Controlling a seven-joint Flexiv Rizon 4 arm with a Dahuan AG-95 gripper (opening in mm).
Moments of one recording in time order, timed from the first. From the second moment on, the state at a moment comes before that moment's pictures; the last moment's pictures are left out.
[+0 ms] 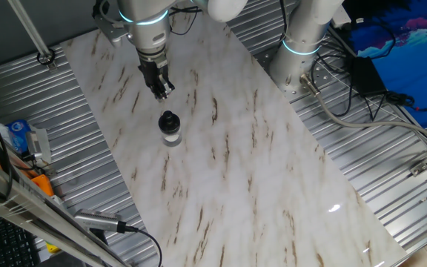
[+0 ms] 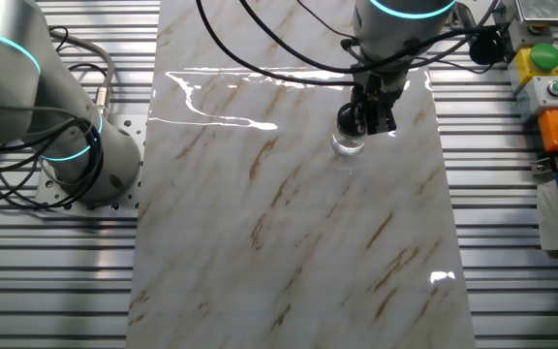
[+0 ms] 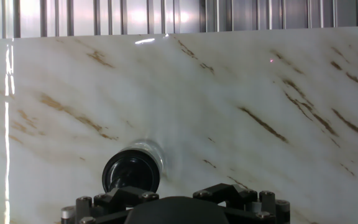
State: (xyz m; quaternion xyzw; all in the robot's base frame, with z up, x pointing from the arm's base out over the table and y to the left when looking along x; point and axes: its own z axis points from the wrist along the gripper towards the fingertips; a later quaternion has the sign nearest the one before) arm 0.500 0.000 0.170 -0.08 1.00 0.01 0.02
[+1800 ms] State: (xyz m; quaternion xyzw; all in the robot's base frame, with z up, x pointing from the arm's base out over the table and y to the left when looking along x) arm 0.500 0.000 0.170 -0.09 1.00 0.01 0.01
